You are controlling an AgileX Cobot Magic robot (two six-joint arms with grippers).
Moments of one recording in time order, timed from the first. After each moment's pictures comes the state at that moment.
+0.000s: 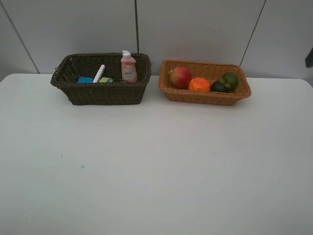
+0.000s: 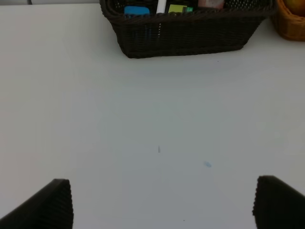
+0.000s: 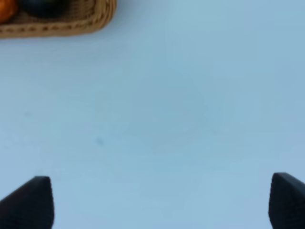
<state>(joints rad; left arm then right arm) -0.07 -0.01 -0.51 -0.09 1.07 0.01 -0.06 1.20 -1.16 -0.06 1.18 0.08</state>
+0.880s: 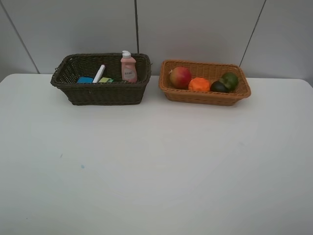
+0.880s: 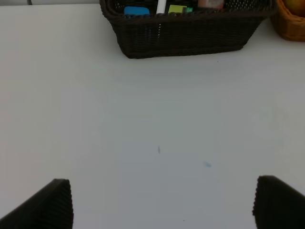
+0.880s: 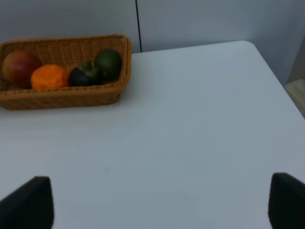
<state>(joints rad) -0.07 -0.01 -0.51 -0.09 1.07 0.01 -0.06 0.00 -0.61 -0.07 1.15 0.07</state>
